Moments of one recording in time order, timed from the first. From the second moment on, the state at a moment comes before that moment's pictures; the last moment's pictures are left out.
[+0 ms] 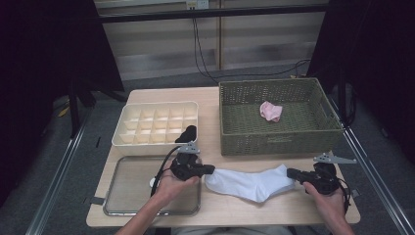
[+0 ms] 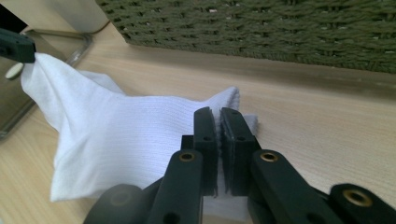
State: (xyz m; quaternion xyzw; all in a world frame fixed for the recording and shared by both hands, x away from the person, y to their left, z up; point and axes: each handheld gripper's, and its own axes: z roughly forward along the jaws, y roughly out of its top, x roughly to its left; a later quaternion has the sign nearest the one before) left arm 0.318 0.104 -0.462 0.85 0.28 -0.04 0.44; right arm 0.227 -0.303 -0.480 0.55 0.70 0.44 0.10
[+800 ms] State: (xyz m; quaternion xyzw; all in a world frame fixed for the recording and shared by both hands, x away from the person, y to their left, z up) left arm 0.310 0.102 -0.487 0.88 0.29 -0.03 0.39; right arm 0.230 -0.302 -0.492 0.55 0.72 0.41 0.10
